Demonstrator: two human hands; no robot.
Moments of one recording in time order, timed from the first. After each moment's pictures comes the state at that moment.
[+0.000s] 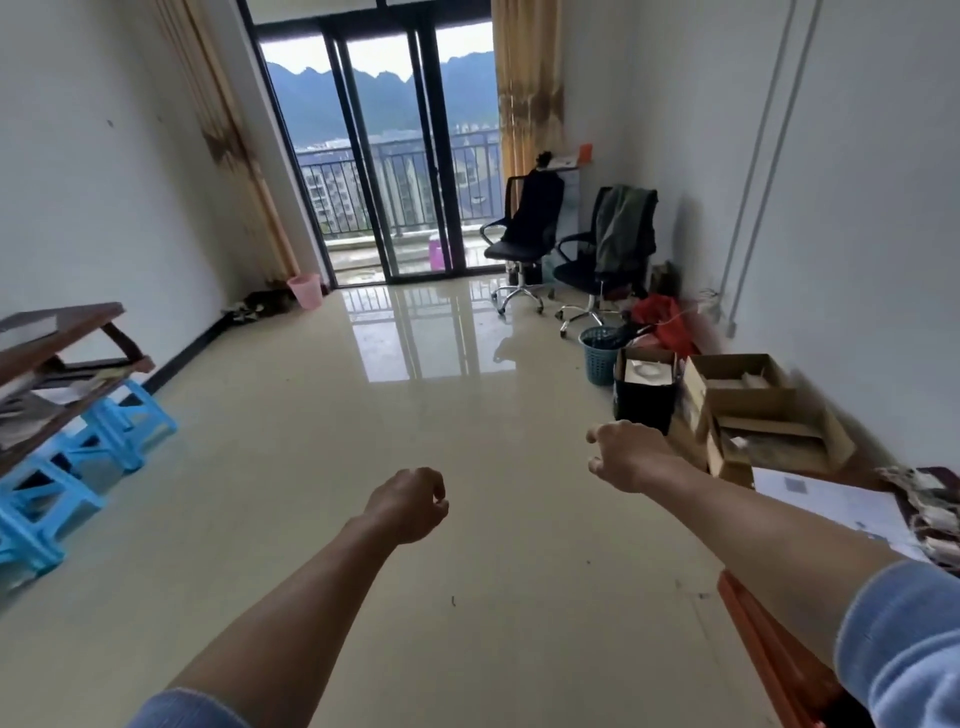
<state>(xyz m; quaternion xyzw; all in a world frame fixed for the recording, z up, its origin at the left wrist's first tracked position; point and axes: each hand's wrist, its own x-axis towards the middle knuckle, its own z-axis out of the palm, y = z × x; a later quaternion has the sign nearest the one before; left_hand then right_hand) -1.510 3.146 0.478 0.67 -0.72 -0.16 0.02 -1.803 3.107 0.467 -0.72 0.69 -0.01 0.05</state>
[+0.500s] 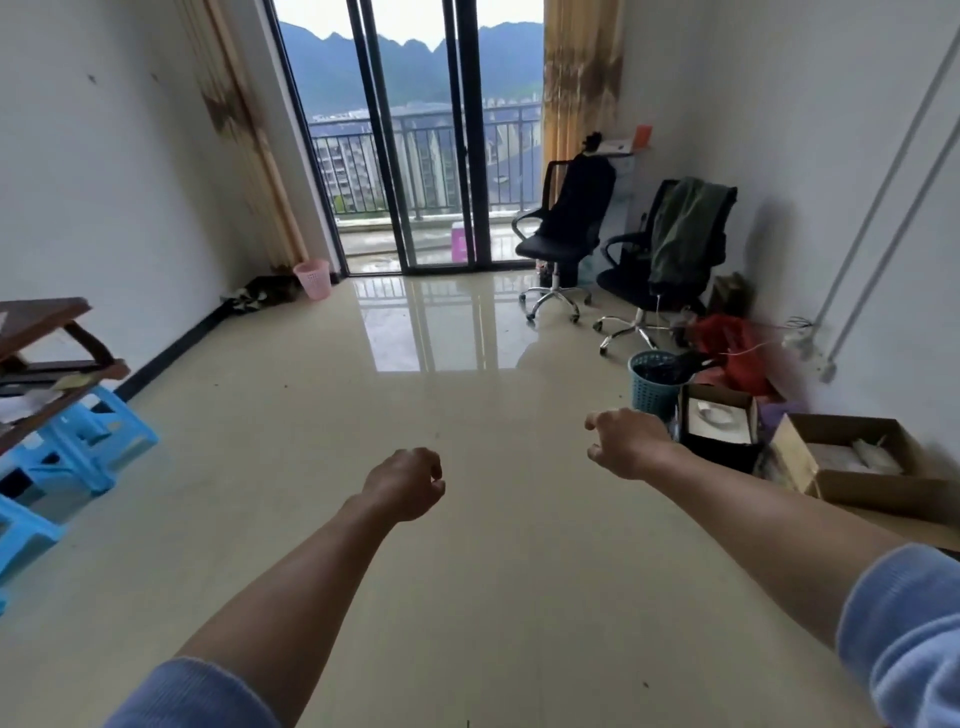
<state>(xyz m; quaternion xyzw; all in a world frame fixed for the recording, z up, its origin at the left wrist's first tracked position) -1.441 2.727 0.456 0.69 -0.70 -0.16 0.02 -1.735 2.679 0.445 -0.74 0.67 0.01 0.04</state>
